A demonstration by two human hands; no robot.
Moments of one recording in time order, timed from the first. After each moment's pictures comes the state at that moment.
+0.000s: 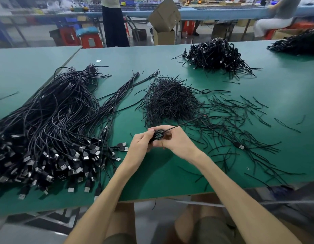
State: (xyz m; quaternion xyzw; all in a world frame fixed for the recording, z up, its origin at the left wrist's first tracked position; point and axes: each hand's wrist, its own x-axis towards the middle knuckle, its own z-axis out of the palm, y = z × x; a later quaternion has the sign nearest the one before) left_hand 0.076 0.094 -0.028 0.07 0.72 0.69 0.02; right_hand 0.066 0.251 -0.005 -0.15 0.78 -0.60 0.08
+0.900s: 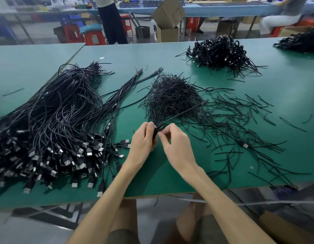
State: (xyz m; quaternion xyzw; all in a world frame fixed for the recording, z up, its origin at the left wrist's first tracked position) left_hand 0.076 0.101 -0.026 0.04 0.78 0.62 -0.07; right_hand 0.095 0.229 -0.020 -0.07 0.88 -0.45 -0.15
